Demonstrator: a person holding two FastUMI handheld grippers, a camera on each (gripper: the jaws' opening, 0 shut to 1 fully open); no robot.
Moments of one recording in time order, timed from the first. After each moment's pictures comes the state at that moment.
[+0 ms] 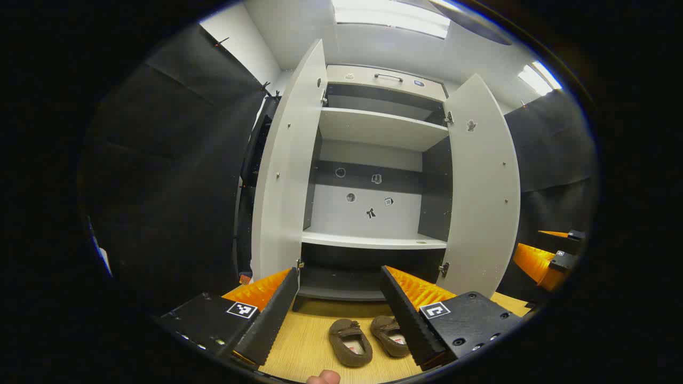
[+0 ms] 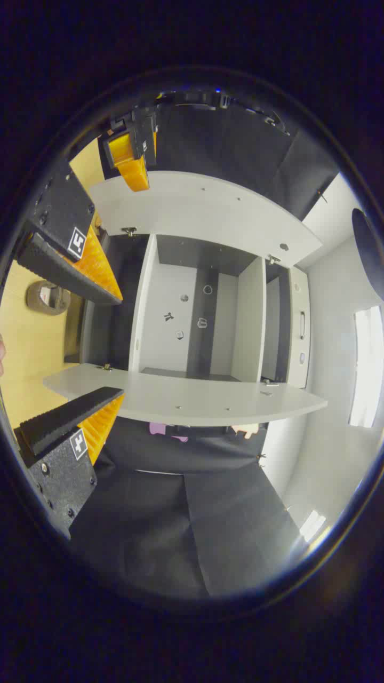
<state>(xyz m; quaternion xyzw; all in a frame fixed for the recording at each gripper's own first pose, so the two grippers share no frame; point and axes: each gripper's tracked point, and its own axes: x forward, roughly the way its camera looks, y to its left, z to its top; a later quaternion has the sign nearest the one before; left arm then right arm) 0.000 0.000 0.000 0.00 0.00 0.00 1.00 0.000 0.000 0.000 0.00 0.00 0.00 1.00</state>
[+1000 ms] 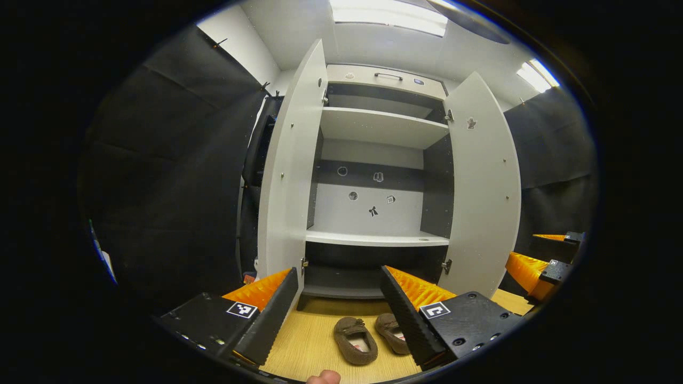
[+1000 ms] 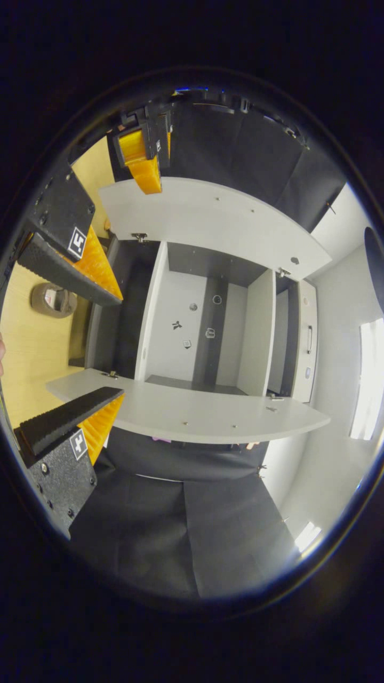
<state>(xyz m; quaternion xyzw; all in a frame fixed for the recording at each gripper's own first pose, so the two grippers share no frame) -0.006 0.003 0.000 0.01 0.00 0.01 1.00 -0.001 0.012 -0.009 -0.02 0.02 0.01 1.00</state>
